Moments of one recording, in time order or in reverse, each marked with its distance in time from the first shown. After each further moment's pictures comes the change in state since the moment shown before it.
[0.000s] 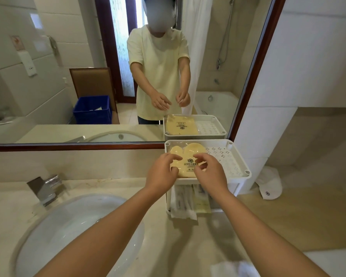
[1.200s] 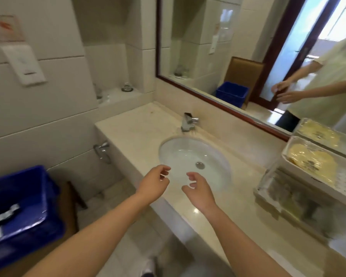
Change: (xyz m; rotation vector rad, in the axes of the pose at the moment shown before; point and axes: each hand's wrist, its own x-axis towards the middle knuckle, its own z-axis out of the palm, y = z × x) left_hand -0.403 -0.057 -0.098 -0.051 0.509 -0.773; right_hand -0.294 -0.062 0.132 0.052 -0.918 -0.197
